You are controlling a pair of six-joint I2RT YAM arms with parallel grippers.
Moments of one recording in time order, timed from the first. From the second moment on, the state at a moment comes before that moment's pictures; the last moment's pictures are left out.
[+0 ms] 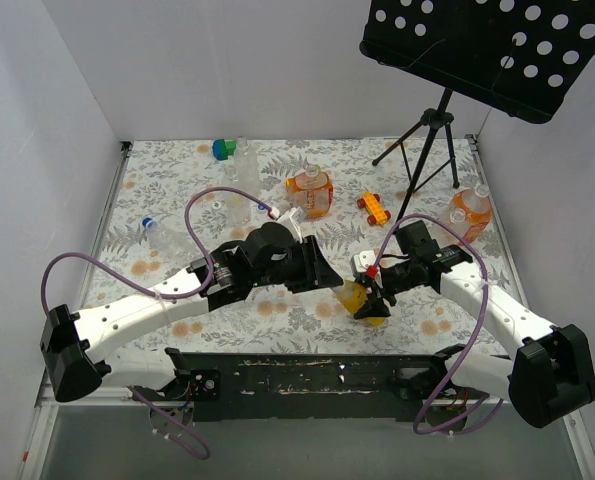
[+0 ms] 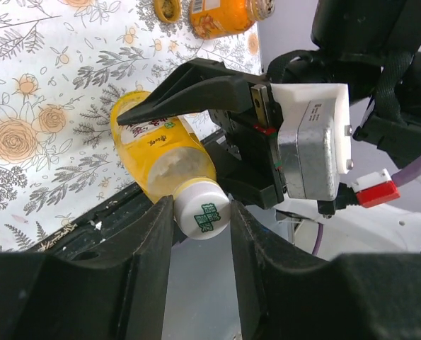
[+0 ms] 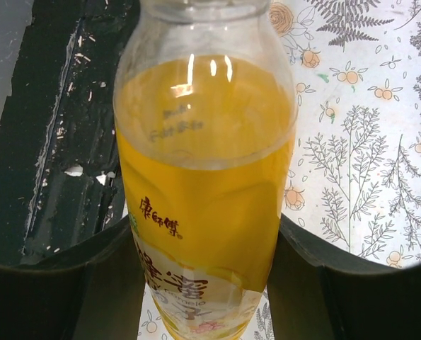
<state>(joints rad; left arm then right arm) -1.02 1.21 1.04 -0.31 0.10 -1.05 0.44 1.14 0.73 -0.75 -1.01 -1.06</state>
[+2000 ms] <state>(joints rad) -1.02 1.19 0.85 0.05 0.49 0.24 0.43 1.15 0.72 -0.80 -0.96 -1.17</state>
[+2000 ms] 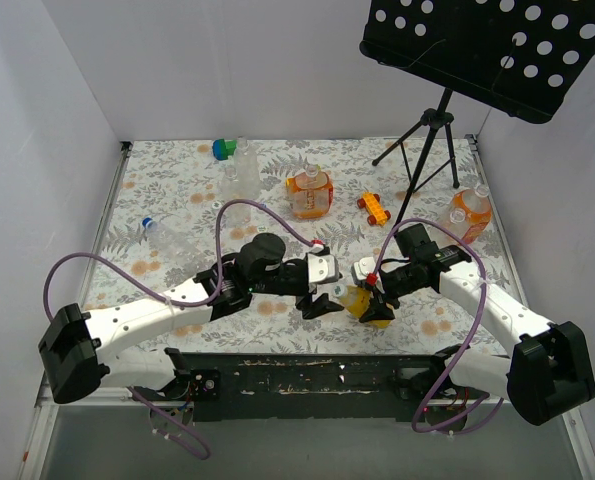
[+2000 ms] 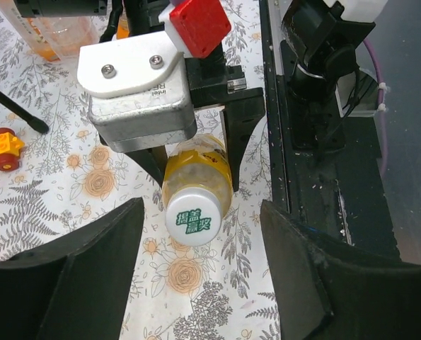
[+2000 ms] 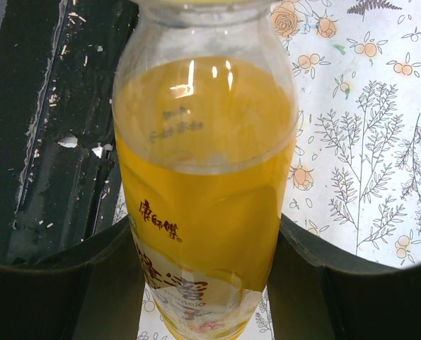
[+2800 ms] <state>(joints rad) -1.02 1.23 0.90 -0.02 0.33 -0.30 0.43 1.15 0.72 -0.83 -0.99 -1.13</state>
